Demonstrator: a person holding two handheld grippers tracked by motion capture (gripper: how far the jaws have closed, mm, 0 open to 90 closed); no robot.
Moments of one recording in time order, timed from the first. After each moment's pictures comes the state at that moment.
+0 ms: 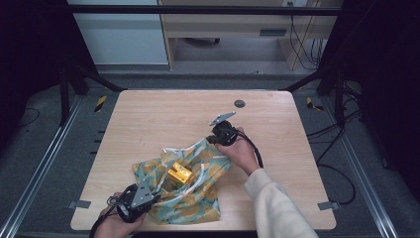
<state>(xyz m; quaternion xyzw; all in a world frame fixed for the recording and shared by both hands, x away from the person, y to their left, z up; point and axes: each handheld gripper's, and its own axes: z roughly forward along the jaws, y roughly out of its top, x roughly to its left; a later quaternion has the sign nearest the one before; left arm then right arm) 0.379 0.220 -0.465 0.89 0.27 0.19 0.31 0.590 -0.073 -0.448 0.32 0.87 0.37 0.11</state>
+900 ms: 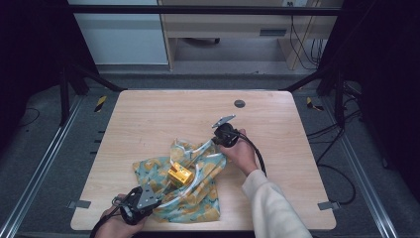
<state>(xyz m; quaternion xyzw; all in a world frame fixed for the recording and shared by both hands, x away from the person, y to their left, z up) 0.379 0.215 -0.473 0.91 0.26 0.17 0.27 0.601 -0.079 -0.473 0.34 0.87 0.32 0.15</state>
